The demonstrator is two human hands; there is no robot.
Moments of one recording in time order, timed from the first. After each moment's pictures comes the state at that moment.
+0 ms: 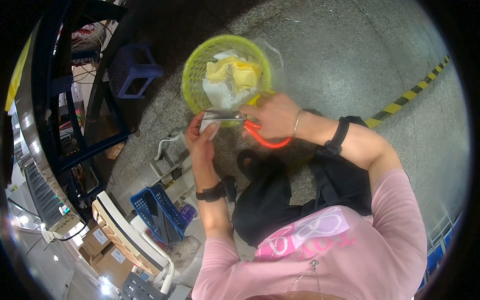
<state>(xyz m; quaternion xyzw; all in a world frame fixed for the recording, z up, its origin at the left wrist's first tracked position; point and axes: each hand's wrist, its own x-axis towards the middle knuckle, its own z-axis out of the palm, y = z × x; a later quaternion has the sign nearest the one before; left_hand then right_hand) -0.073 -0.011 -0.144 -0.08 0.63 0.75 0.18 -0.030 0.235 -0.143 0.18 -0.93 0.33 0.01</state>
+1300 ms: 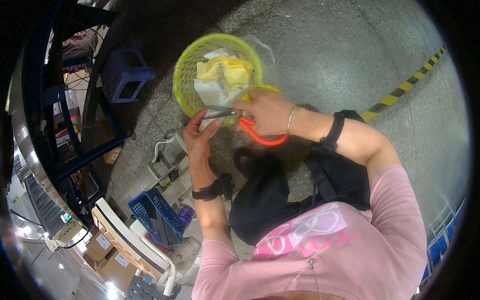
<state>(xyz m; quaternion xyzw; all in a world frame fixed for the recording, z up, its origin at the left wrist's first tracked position) -0.078 0.002 -0.146 -0.06 0.73 0.64 0.23 -0.028 0.239 -0.146 0.12 -0.90 0.42 -0.07</state>
